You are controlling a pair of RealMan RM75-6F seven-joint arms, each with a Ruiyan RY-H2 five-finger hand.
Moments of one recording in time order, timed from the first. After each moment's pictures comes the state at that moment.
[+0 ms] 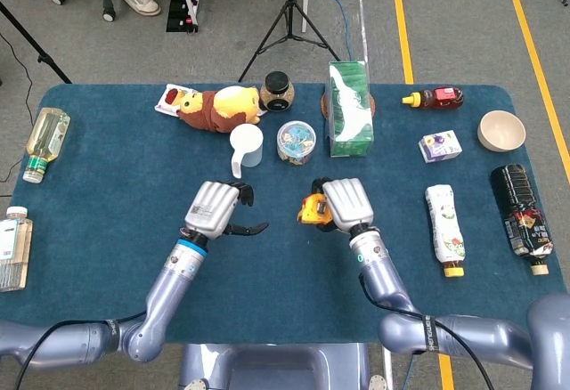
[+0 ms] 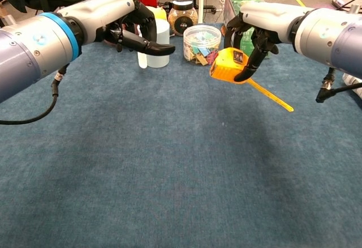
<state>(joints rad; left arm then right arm) -0.78 -1.66 -0.30 -1.70 0.98 1.16 0.58 0.88 -1.55 0.27 -1.68 -0.73 1.15 -0.64</state>
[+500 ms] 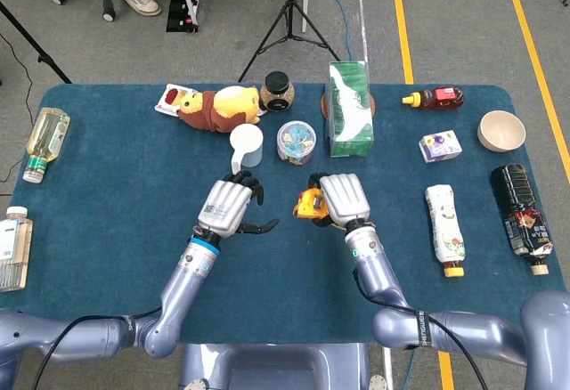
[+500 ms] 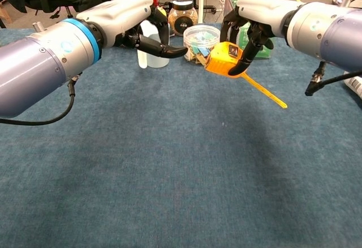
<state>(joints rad) -0.84 -1.73 -0.30 -1.62 0.97 1.17 0.63 0.90 -1.57 0.30 -1.67 -0.69 1.15 -0.65</state>
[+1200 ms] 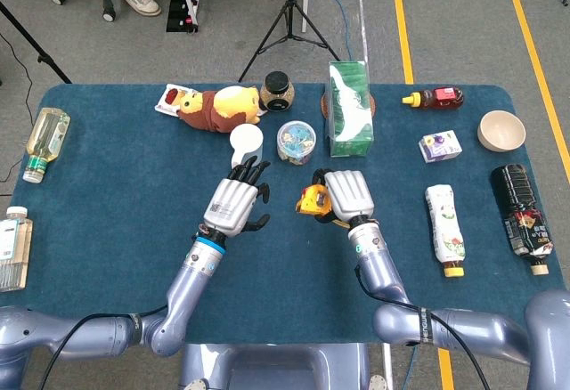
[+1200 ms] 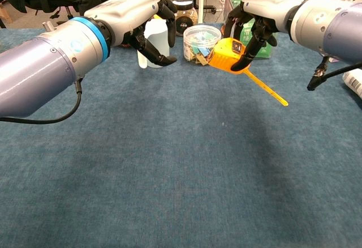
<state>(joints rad) -0.86 -1.76 -0.30 -1.59 0.99 1.18 0.62 0.90 -1.56 0.32 -1.67 -0.66 1.15 -0.63</state>
